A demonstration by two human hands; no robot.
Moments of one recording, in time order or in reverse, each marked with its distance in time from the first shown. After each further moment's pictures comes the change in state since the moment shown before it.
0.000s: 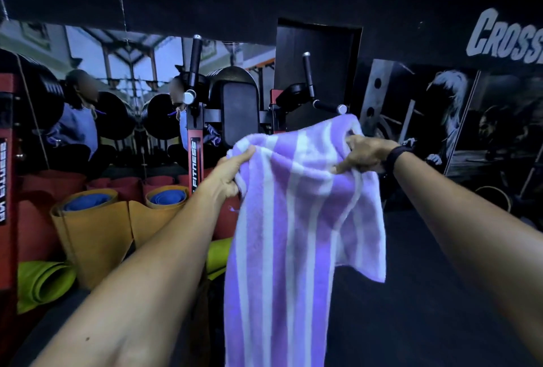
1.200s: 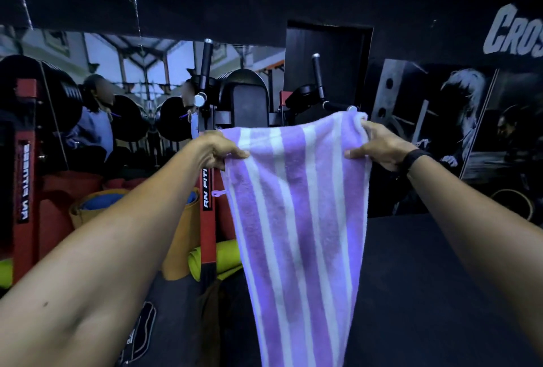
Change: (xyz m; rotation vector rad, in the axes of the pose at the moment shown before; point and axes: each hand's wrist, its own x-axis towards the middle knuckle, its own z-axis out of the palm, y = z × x) left_hand -0.019 0.078 -0.006 0.728 0.051 -0.102; right_hand 0.009 0.010 -0.010 0.304 0.180 -0.234
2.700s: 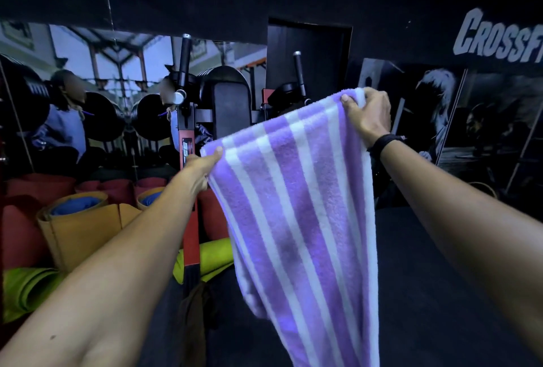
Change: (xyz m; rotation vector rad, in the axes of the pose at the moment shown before) left_hand 0.046 -0.057 0.018 -0.425 0.266 -0.012; right_hand 0.009 -0.032 0.003 -0.340 0.766 -0.190
